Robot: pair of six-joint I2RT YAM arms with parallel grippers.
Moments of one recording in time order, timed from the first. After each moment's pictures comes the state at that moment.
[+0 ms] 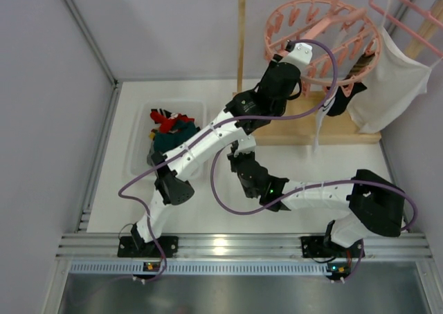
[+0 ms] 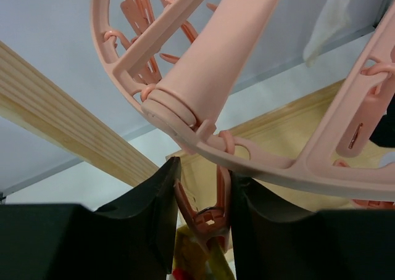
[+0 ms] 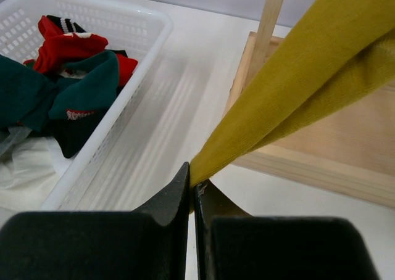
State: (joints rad) left arm -1.01 2.17 2.51 -0.54 -0.75 0.12; right arm 1.16 1.48 0.75 0.60 0.85 0.09
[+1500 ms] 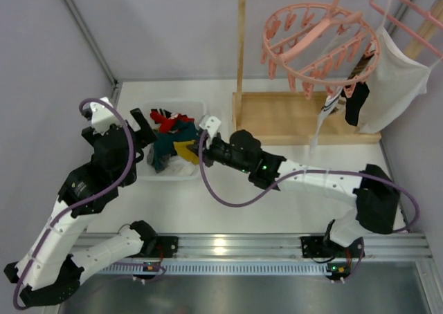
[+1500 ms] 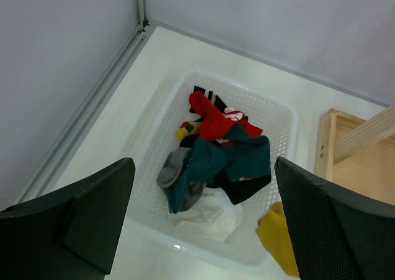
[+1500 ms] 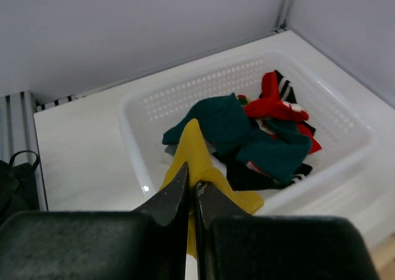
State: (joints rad) left arm -0.71 0.85 1.33 -0.82 -0.96 -0.46; right arm 1.10 1.43 1.01 0.37 0.02 -0.02
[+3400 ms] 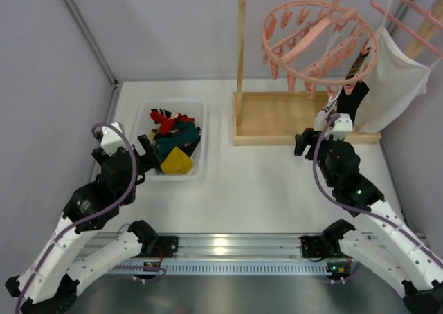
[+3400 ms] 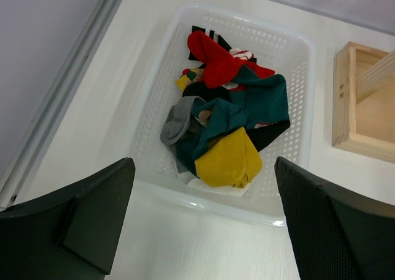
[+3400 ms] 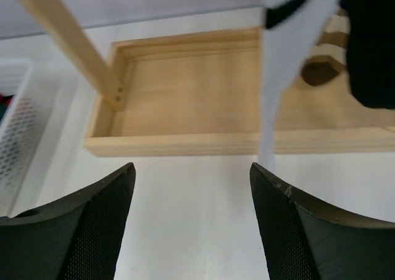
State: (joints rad) left arm -0.70 0.61 1.05 -0.89 -0.84 -0.52; right arm 0.59 0.68 0.68 -0.18 0.41 0.27
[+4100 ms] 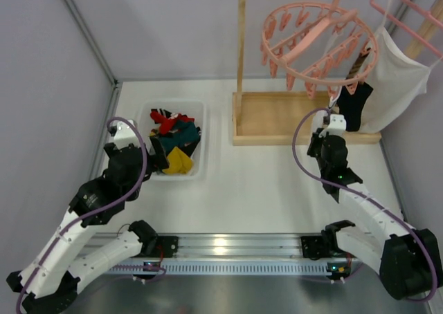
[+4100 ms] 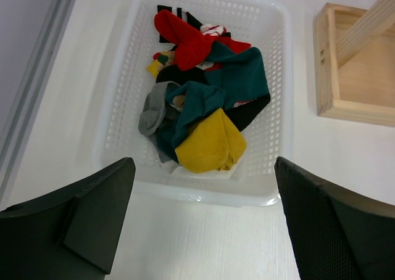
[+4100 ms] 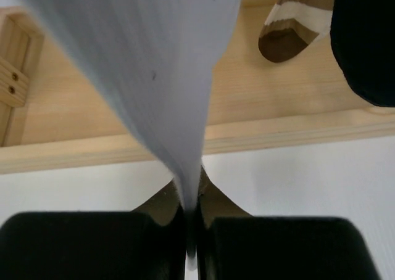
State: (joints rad) left arm -0.70 0.66 1.04 -0.87 -0.71 -0.47; right arm 0.26 0.98 0.47 0.20 0.29 0.19
